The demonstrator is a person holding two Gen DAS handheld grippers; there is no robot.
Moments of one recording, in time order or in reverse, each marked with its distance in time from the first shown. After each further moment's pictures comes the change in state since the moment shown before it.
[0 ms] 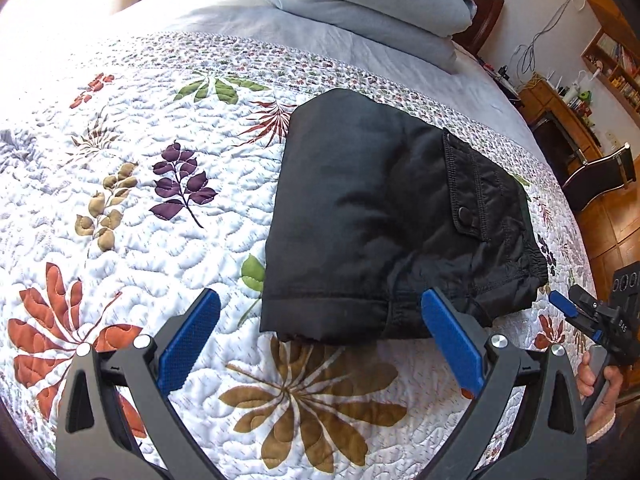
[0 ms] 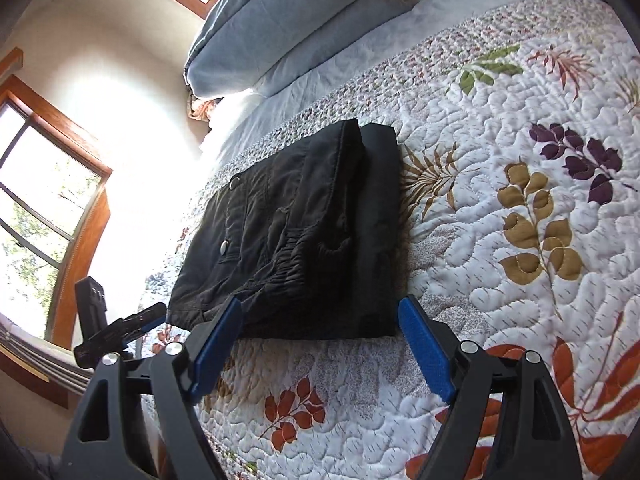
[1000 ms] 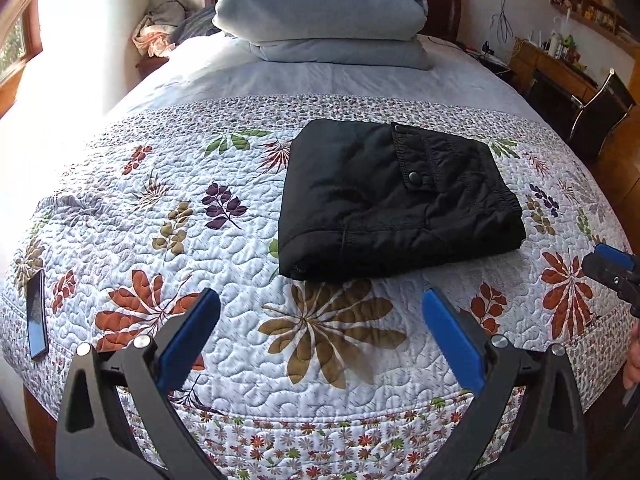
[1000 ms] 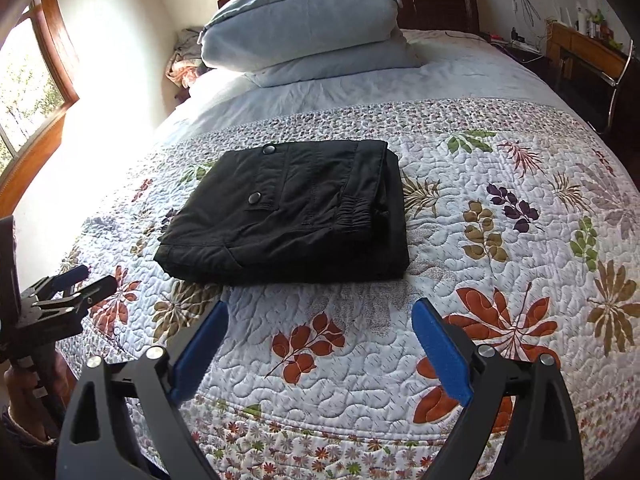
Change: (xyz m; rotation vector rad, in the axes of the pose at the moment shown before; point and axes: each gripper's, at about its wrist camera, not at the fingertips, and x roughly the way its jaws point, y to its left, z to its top) left arm -0.093 -0.053 -0.058 0.219 -0.106 0.188; right arm -0.054 0.116 -0.060 -0.229 -0.035 -0.333
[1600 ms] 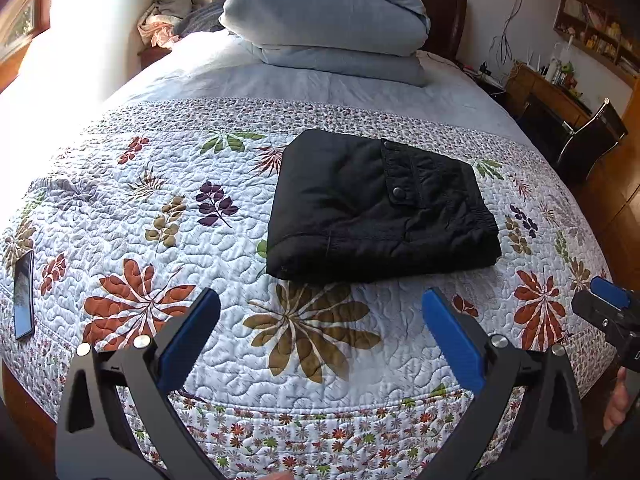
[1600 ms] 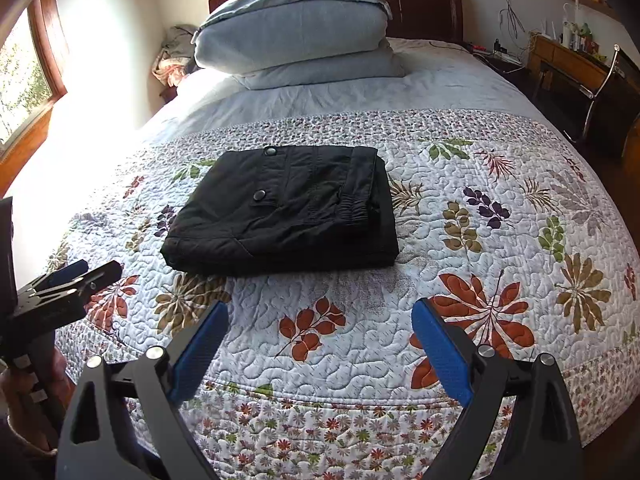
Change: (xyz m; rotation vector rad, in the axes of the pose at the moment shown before) left arm -0.021 0.008 0.003 -0.089 -0.031 -0.074; right arm -0.036 0.032 -0.007 -0.001 -0.017 -0.087
